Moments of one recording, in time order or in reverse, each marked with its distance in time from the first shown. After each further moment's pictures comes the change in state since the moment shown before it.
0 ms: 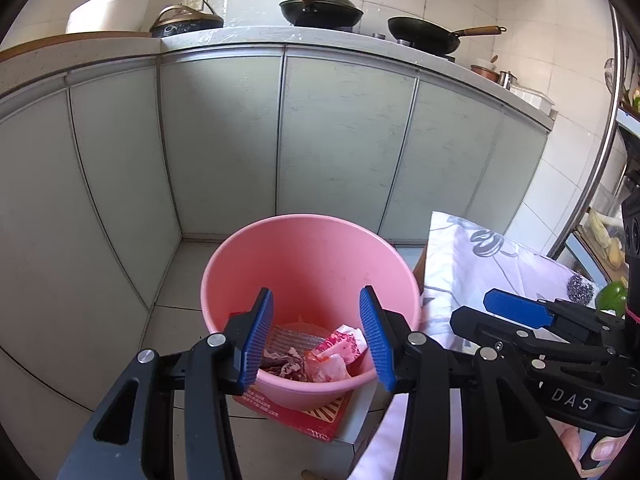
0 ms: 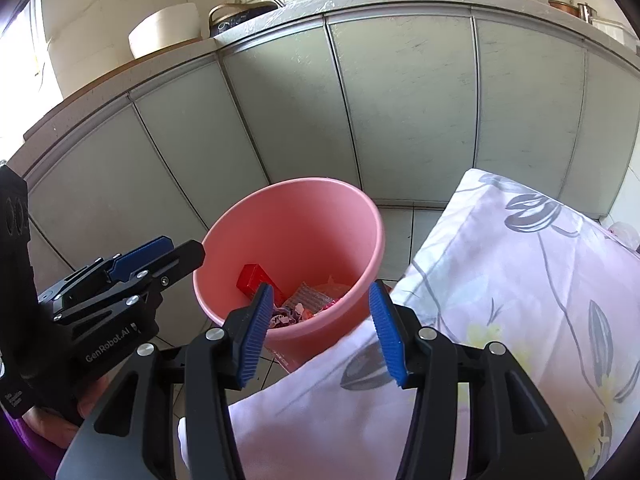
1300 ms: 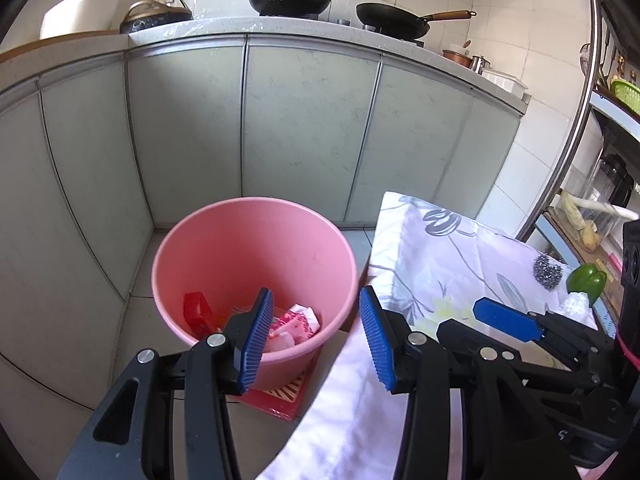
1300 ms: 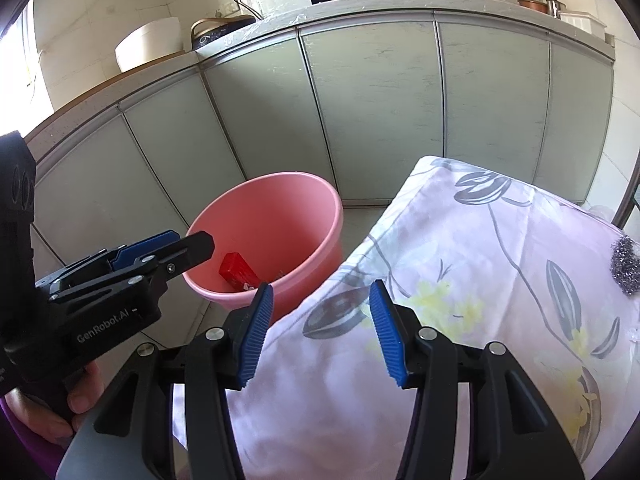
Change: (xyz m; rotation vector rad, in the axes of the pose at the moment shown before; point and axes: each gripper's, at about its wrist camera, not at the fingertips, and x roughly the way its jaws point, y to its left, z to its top) left arm -0.010 -0.044 -0.007 0.026 0.059 -0.094; right arm -0.043 -0.018 -0.033 0.042 -0.035 -0.066
